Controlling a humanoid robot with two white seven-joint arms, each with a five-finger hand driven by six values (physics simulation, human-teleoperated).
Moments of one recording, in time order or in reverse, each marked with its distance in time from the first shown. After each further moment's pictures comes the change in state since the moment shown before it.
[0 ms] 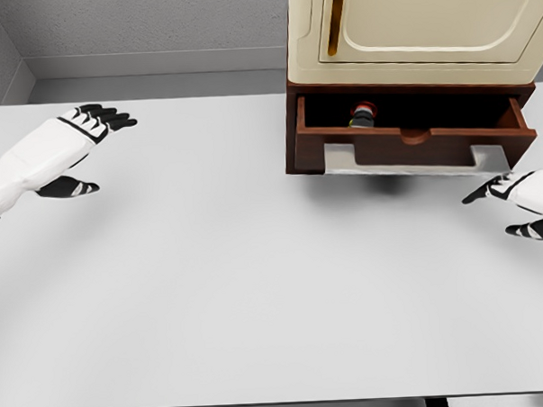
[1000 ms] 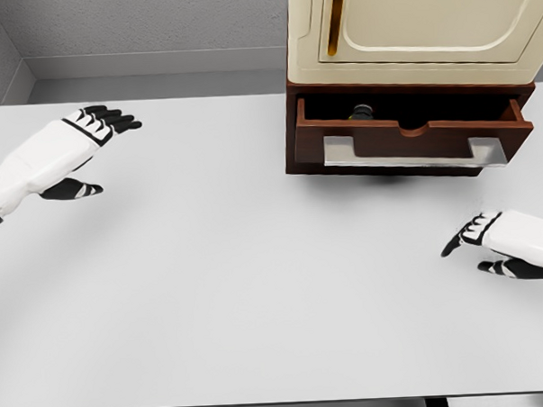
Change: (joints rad) left arm 0.012 -0.001 0.001 -0.030 0.000 0.000 0.000; right arm 0.173 -0.029 -0.036 -0.176 -0.010 0.000 -0.009
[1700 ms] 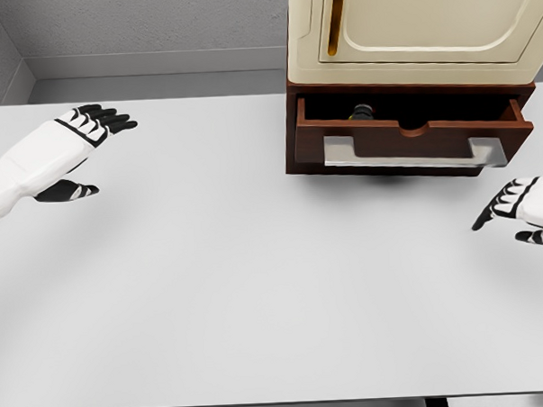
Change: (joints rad) left arm 0.034 0.000 0.037 -0.041 0.000 0.000 0.000; right arm 0.018 -0.175 -0.103 -0.063 -0.013 0.001 0.000
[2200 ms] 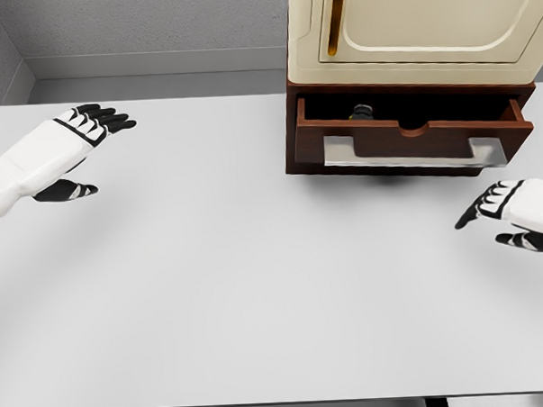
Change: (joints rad) left arm 0.000 0.000 0.003 0.002 0.000 0.000 0.000; right arm -0.015 0.122 0.002 0.001 0.000 0.000 -0.002
